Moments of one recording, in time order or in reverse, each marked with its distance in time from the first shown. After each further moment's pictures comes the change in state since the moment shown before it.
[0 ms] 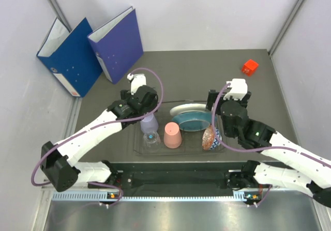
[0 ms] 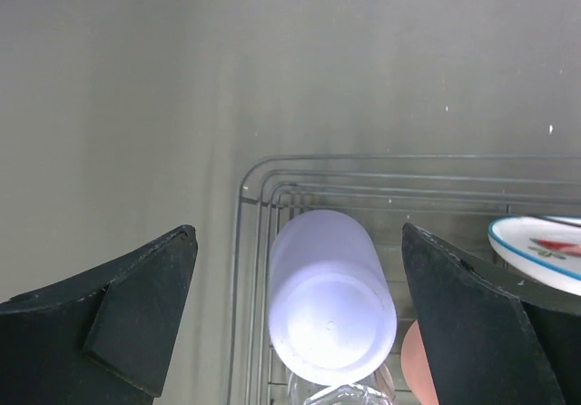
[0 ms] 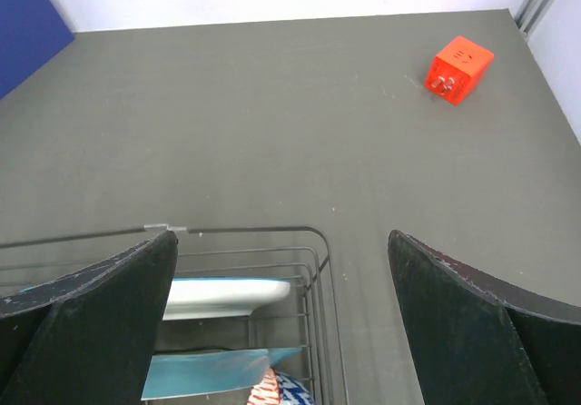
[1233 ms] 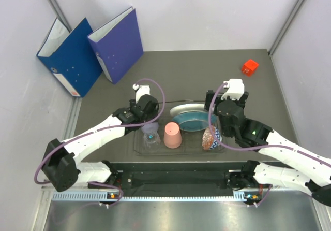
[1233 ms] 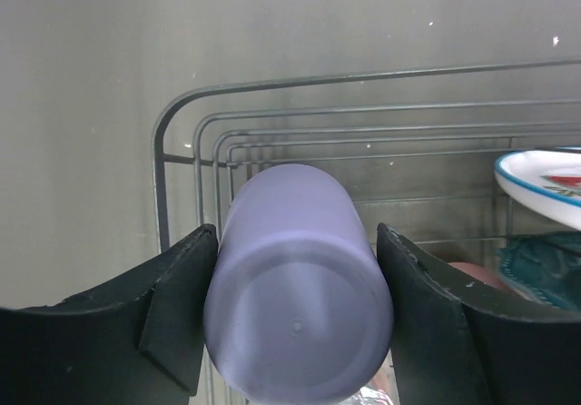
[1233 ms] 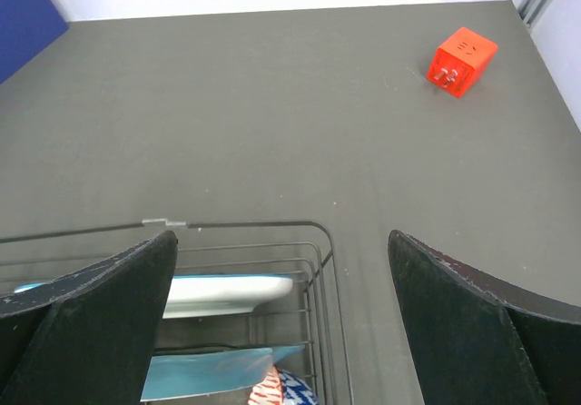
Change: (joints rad) left arm 0.001 -0.008 -0.192 0.151 0.161 -0.017; right arm 0.000 0.021 -0.001 -0.005 0.001 0.020
